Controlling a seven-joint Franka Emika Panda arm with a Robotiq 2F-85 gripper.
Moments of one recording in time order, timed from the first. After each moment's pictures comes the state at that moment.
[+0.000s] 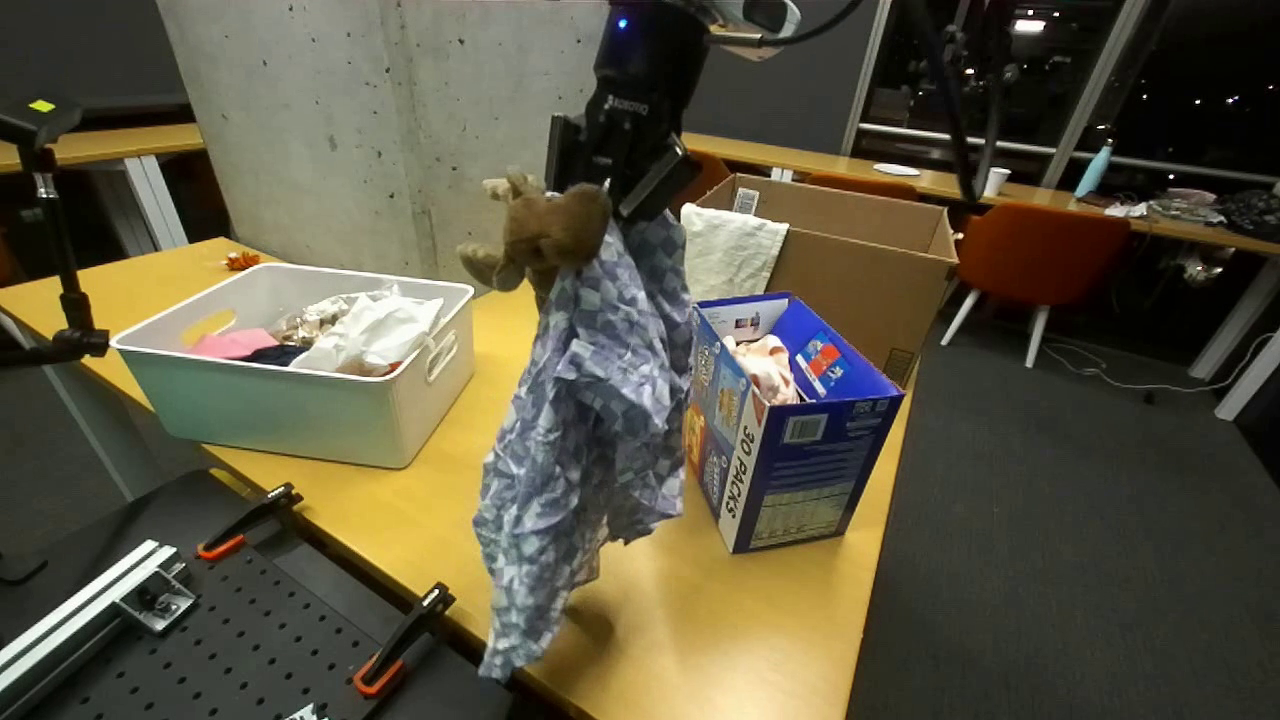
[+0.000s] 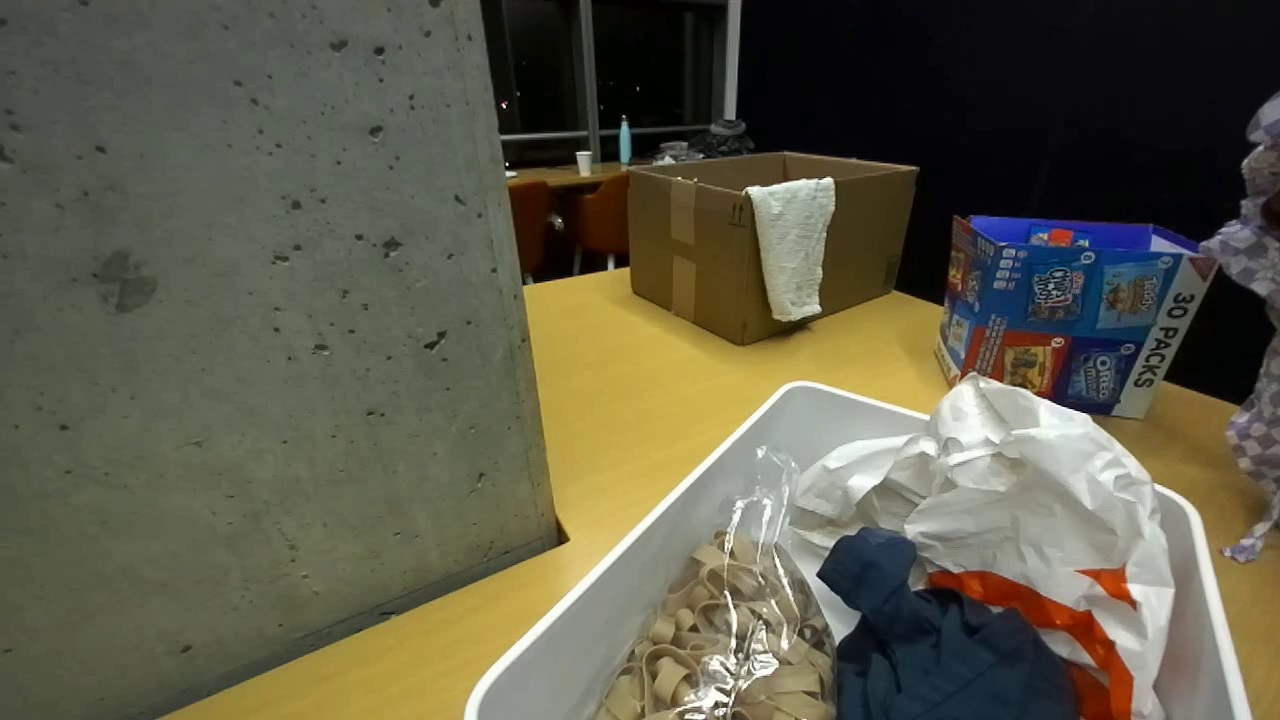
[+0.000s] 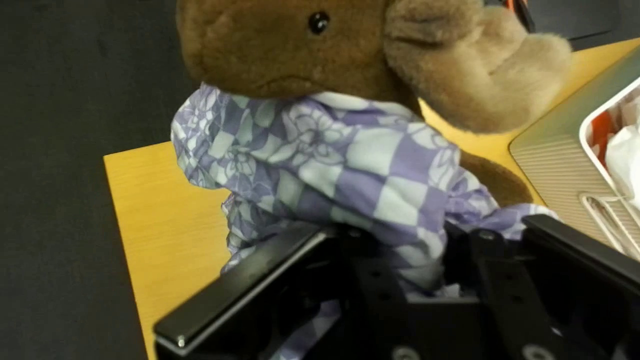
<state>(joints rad) -0.22 0.26 -0.17 -1.50 -0.02 1.40 -0.22</state>
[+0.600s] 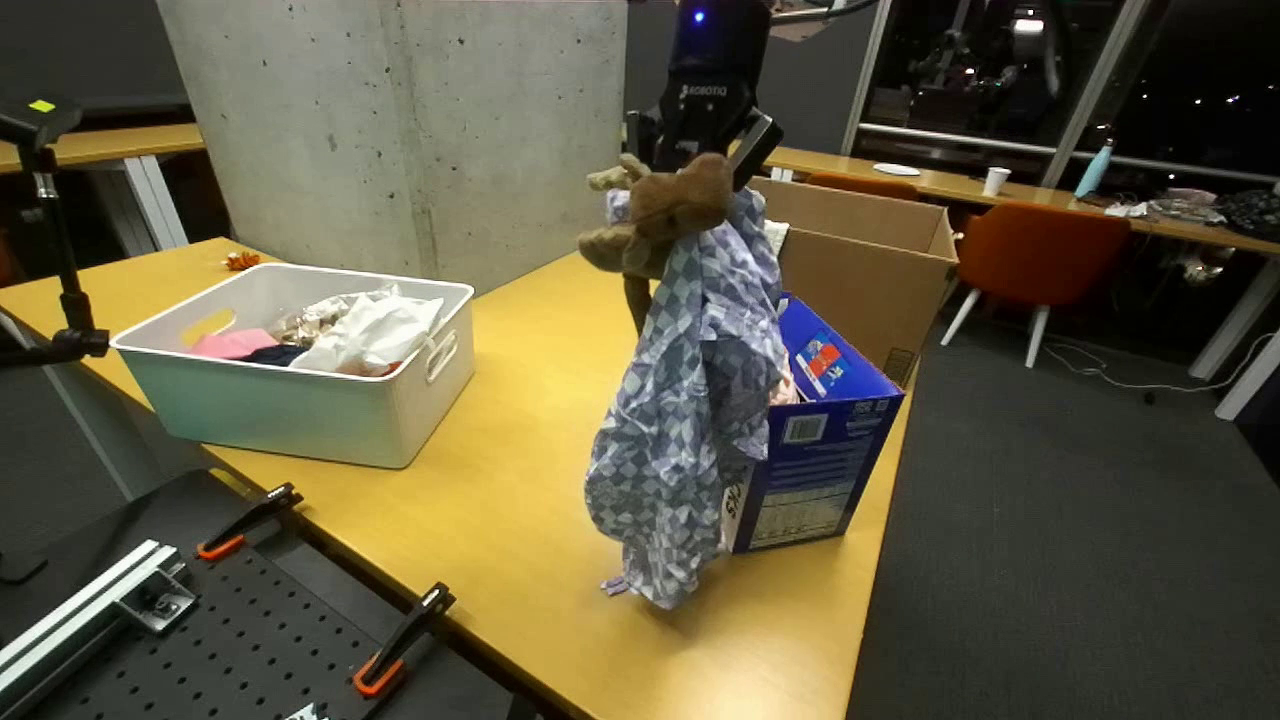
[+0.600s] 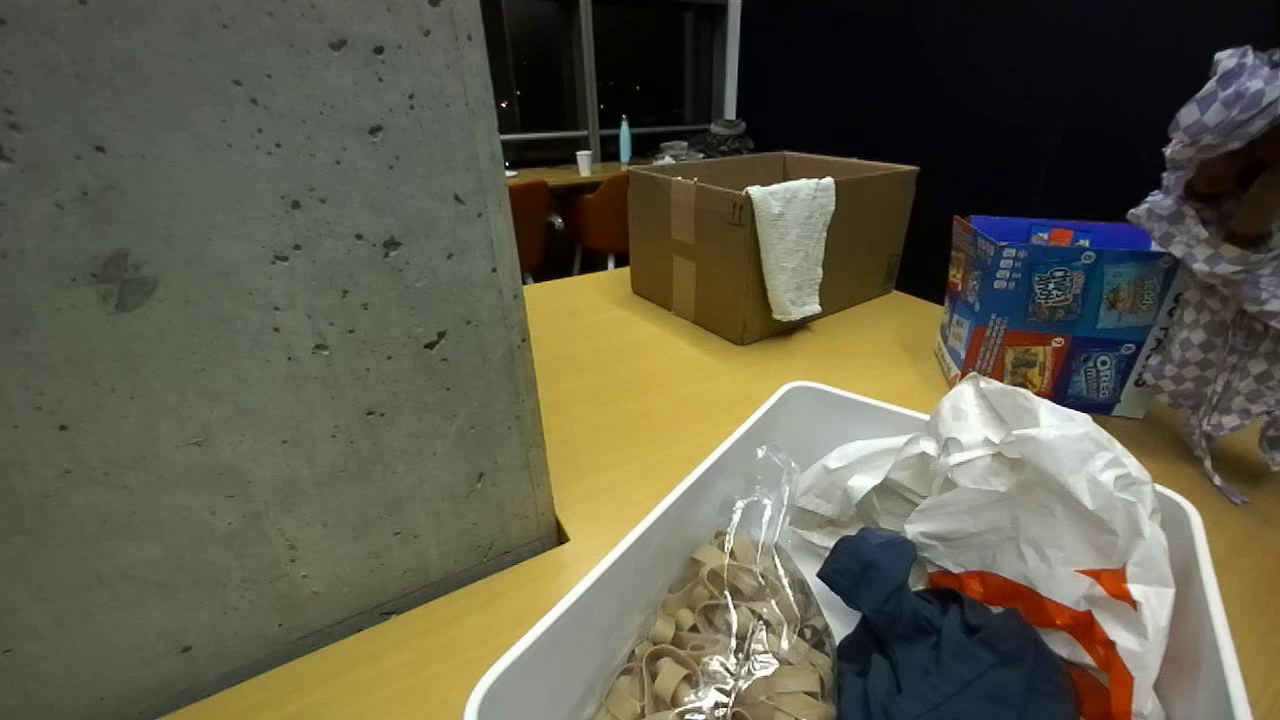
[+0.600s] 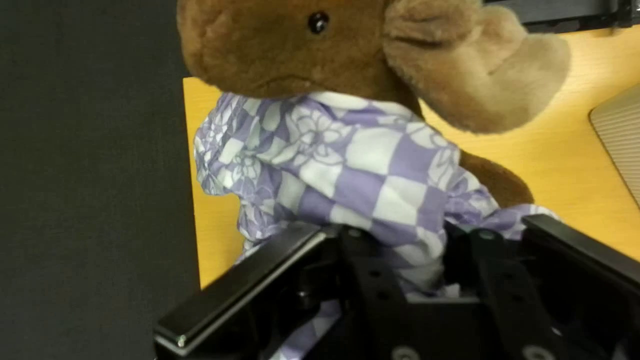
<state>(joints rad) -0.22 0.53 -0.15 -1.09 -0.13 1.31 -0.31</state>
